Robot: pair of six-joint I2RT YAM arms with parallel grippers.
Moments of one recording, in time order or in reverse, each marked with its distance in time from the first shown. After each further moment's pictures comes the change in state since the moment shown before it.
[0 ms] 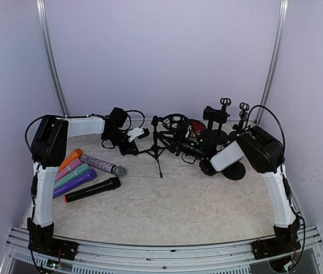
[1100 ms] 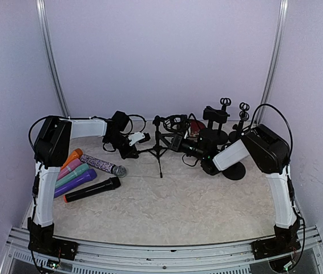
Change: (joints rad) left arm -0.008 0.029 0.000 -0.024 -0.023 0.007; right arm 0.017 -0.080 -0.055 -0.122 0.065 -0.682
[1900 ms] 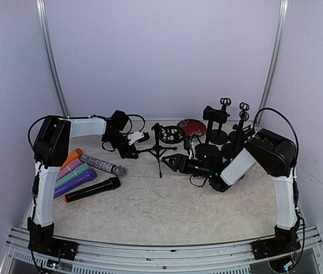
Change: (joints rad) left arm 0.007 0.000 0.019 -0.051 0.035 -0.024; right arm 0.059 -0.106 -0.318 -0.003 0.054 0.025
